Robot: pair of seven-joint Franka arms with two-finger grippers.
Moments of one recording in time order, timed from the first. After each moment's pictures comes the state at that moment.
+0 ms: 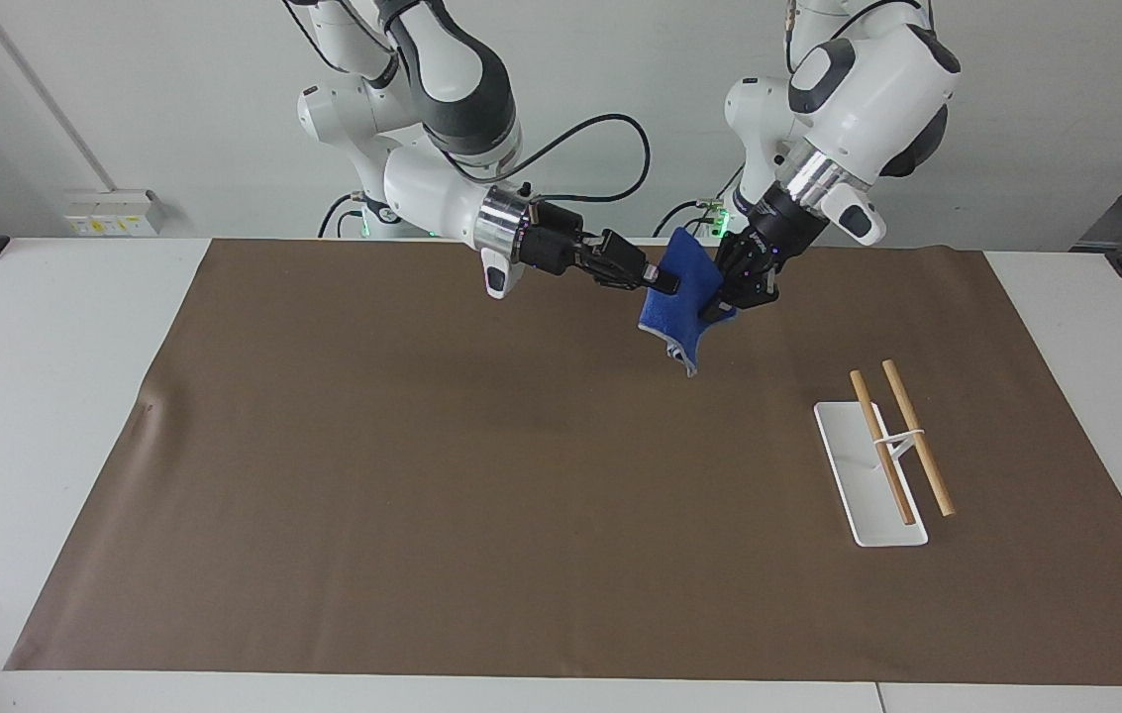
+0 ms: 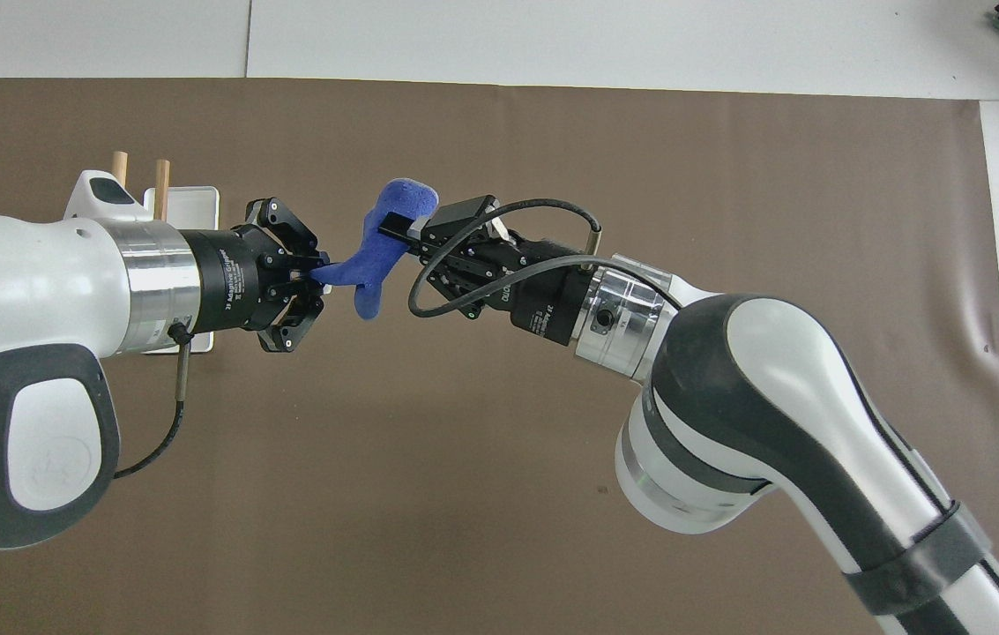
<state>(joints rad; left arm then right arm) -0.32 -0.11 -0.05 -1.94 -0.52 2.21 -1.62 0.39 0.11 0.17 -1.86 1.90 2.50 -0.06</state>
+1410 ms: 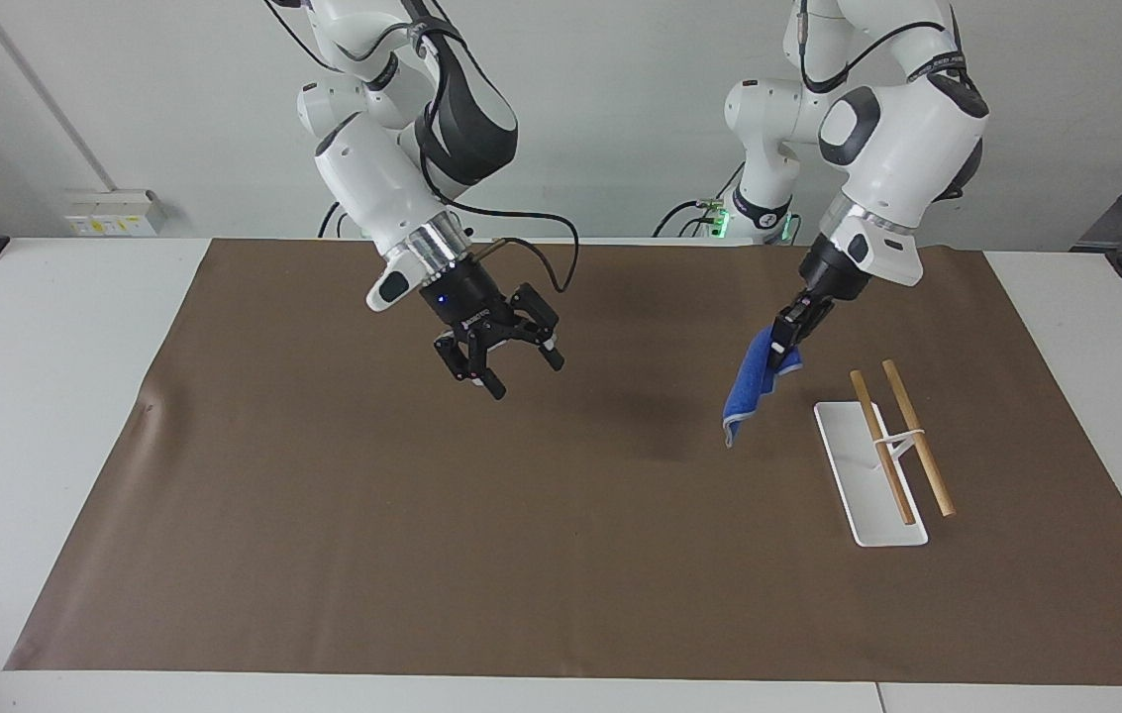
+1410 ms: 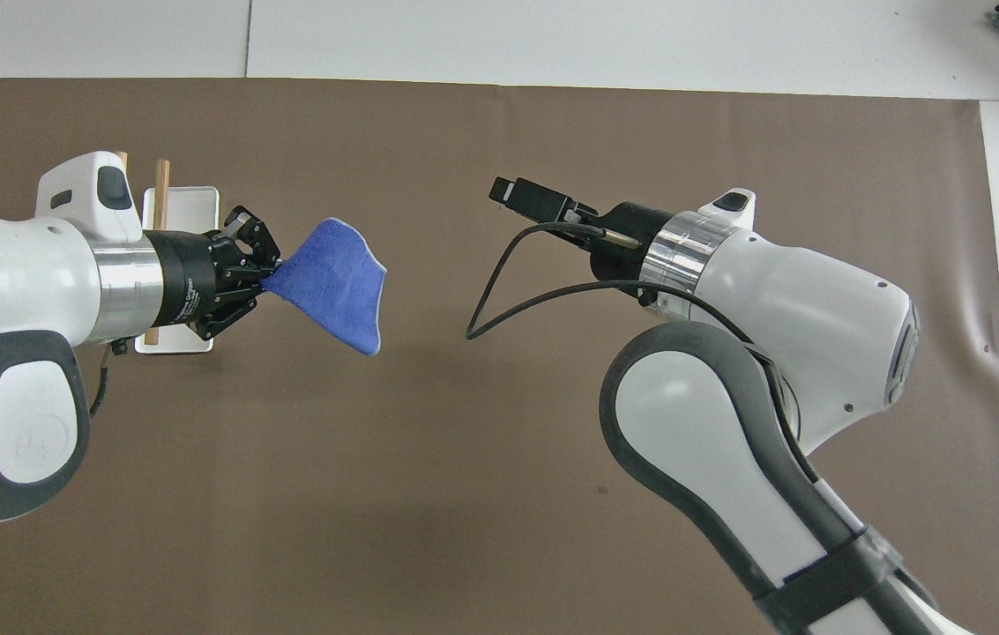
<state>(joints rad) -0.22 -0.04 -0.04 -2.00 -0.30 2.32 -0.66 0.21 0.12 0.16 -1.91 0.67 2.62 -0.05</state>
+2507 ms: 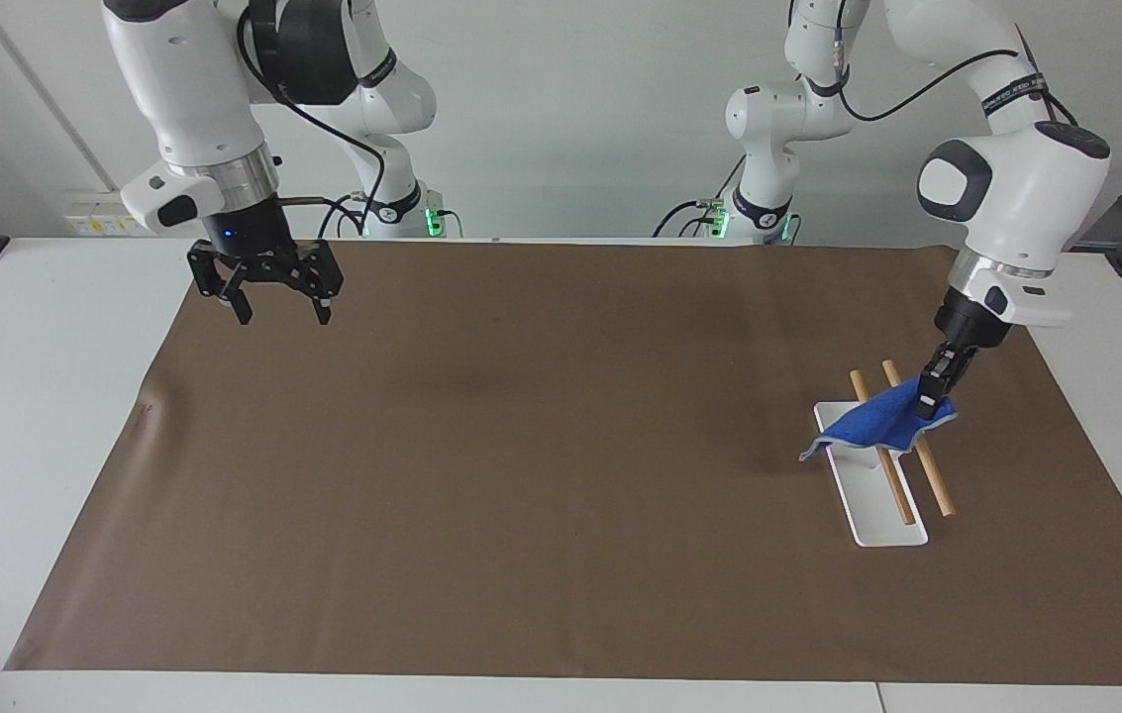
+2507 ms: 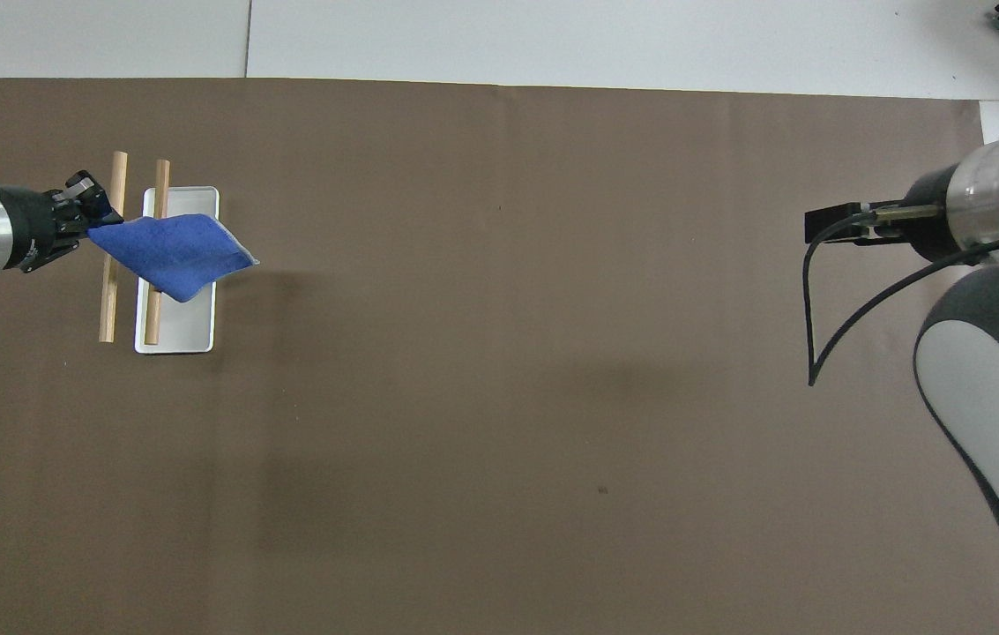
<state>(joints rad) 0.04 0.05 -0.03 -1.94 -0.18 2.36 -0.56 0.04 0.01 -0.01 -1.61 -0.01 1.78 0.08</state>
